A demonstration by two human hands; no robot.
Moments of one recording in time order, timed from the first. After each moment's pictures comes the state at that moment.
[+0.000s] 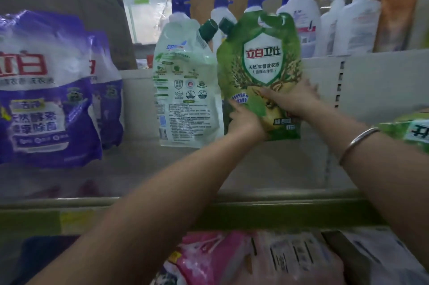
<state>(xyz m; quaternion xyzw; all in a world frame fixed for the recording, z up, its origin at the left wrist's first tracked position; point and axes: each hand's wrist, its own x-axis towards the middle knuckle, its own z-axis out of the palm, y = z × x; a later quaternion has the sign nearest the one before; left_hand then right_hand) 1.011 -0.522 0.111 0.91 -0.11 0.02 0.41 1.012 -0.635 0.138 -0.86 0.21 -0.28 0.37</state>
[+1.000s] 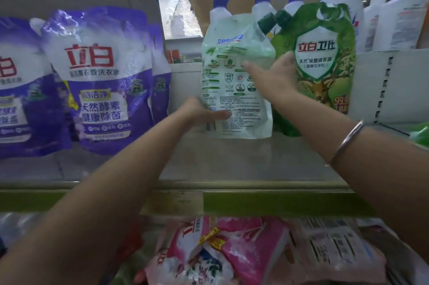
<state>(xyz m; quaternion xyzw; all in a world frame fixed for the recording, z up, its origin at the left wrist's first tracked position) 1.046 -0.324 0.130 0.91 -0.10 0.03 0.39 1.004 -0.482 0.161 -0.81 0.07 -0.39 0.44</state>
